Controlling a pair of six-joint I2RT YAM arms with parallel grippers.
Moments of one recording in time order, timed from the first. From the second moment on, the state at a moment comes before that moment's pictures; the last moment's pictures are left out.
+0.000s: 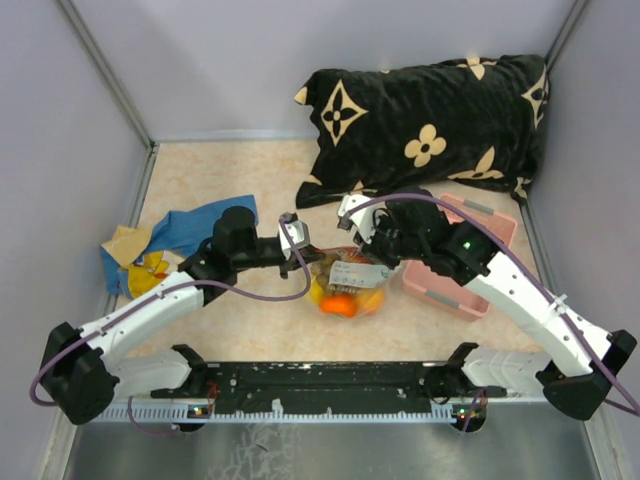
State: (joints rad) left arm -0.70 1.14 0.79 0.08 0.63 0.33; right arm 0.80 1.12 1.28 -0.87 -0.12 -0.42
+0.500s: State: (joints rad) left arm -0.68 1.12 0.72 0.12 0.44 0.25; right arm 0.75 1.00 1.20 -0.93 0.07 -0.33
